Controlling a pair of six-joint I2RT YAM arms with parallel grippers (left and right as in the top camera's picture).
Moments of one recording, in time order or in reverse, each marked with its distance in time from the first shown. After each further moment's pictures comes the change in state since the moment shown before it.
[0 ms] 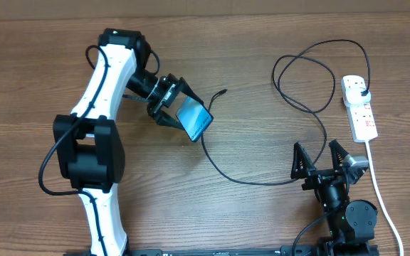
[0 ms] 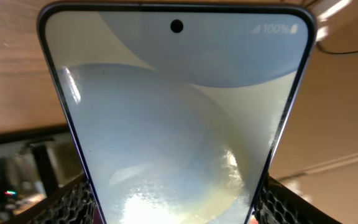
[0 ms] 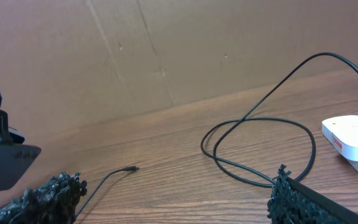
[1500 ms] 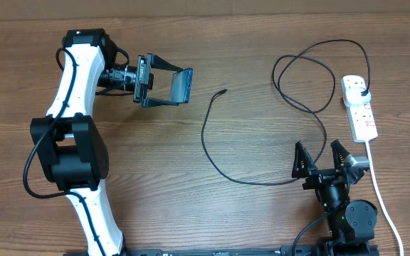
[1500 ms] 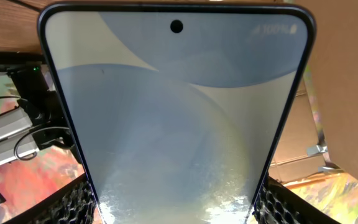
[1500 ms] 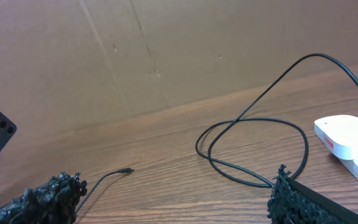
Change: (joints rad) left arm 0.146 0.000 0.000 -0.012 0.362 -0.227; right arm 0.000 0.000 0.000 -0.002 0.025 0.000
